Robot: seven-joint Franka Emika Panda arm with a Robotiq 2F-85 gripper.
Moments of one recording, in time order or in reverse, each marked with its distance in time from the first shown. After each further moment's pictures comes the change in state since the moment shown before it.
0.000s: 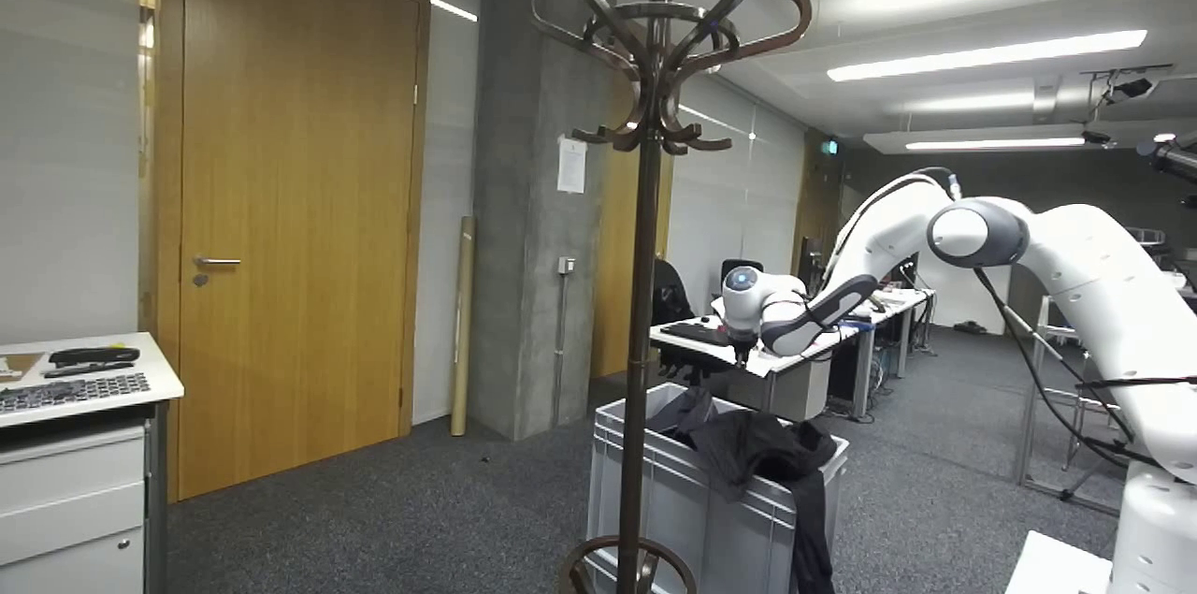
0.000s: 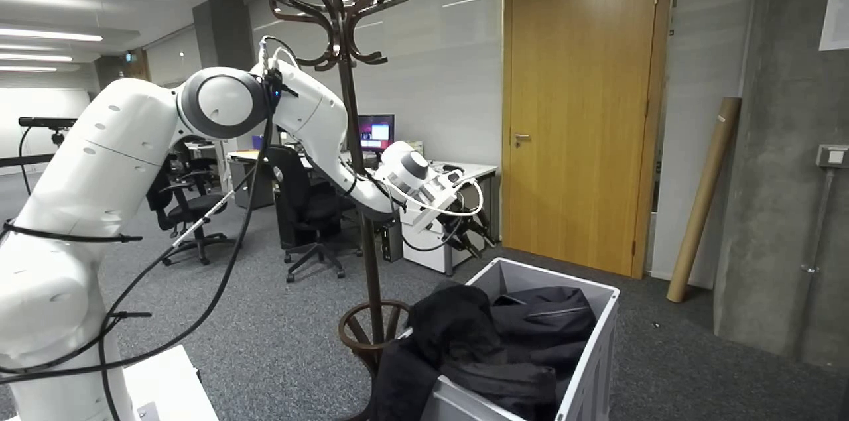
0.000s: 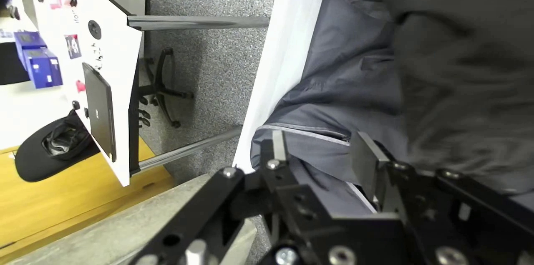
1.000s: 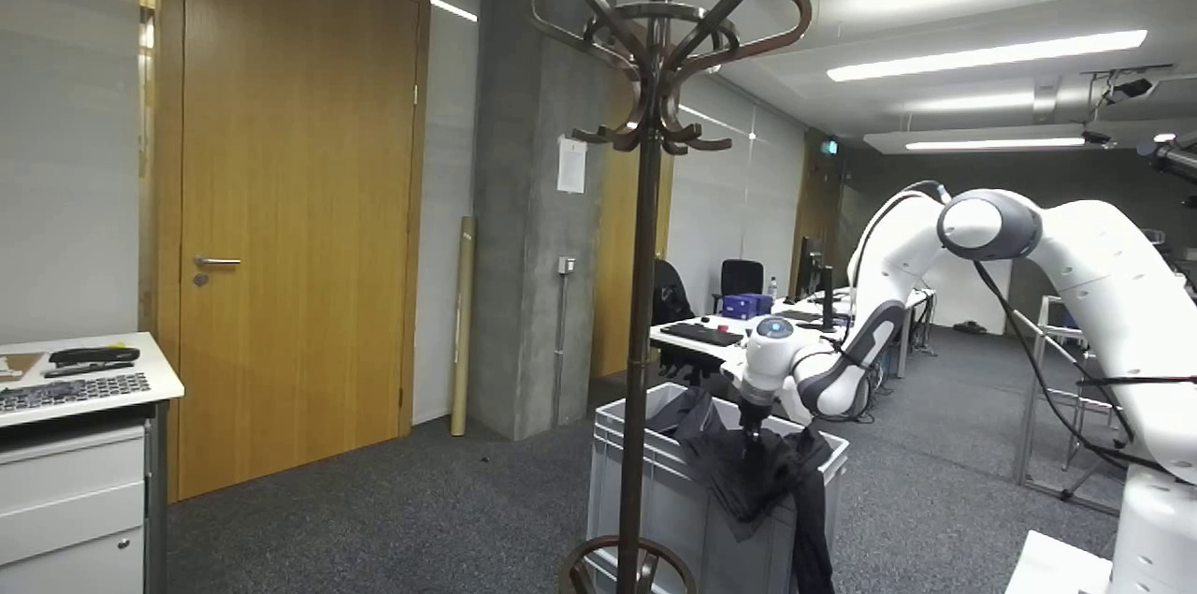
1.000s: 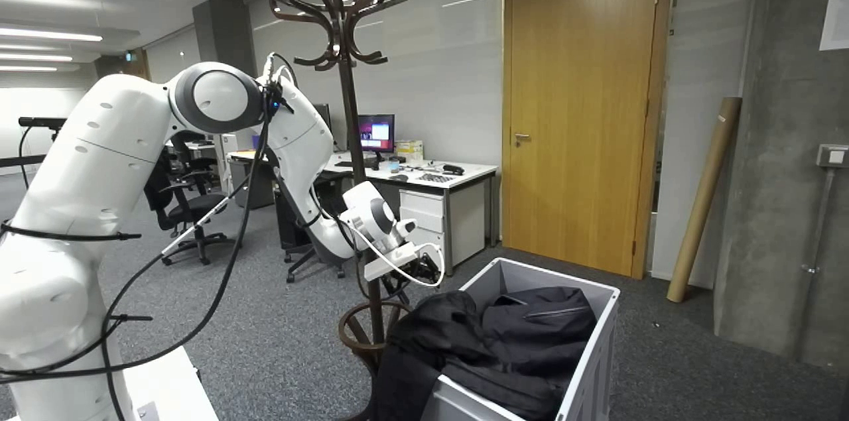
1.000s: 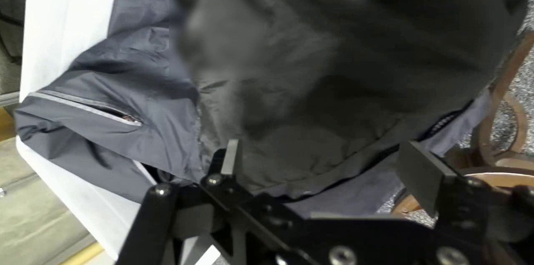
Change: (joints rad) arm 0.001 -0.044 0.063 -0.392 -0.012 0.359 -0.015
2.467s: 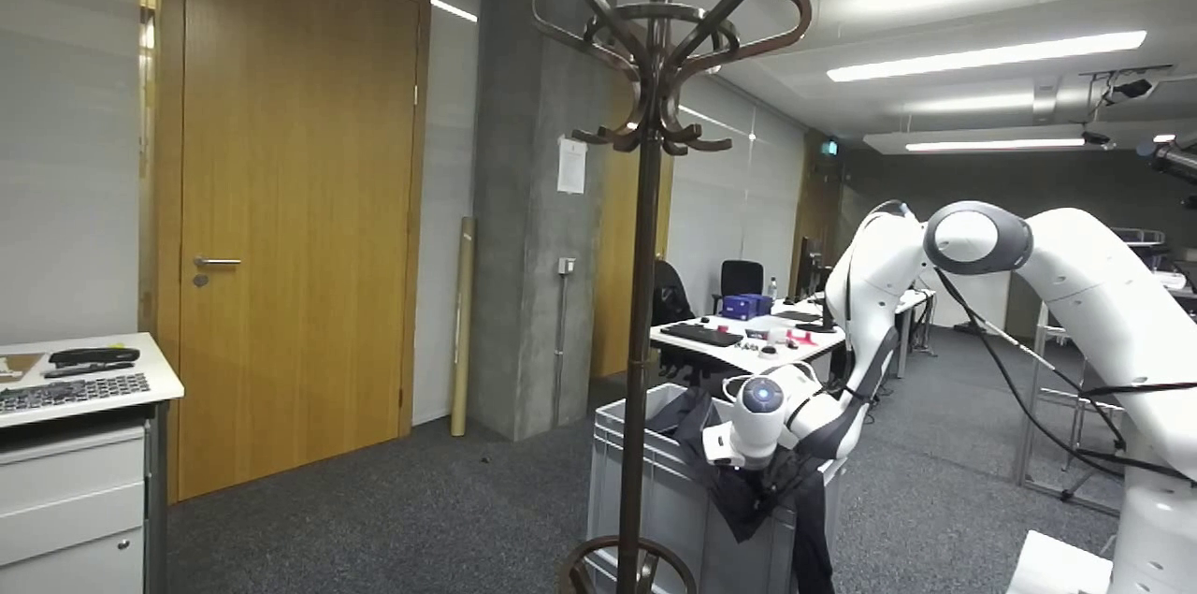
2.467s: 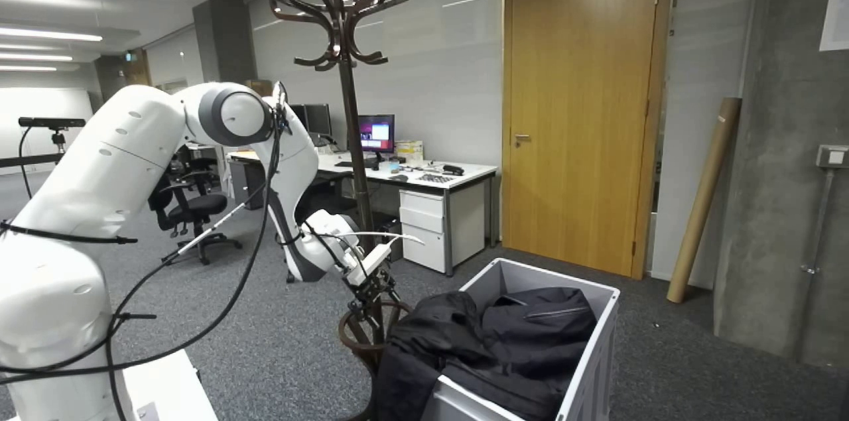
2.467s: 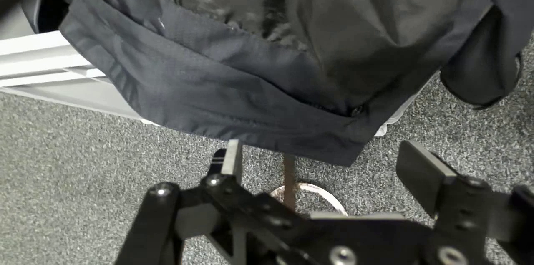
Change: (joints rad) arm 0.153 0.097 0.071 -0.017 -0.394 -0.193 -0.375
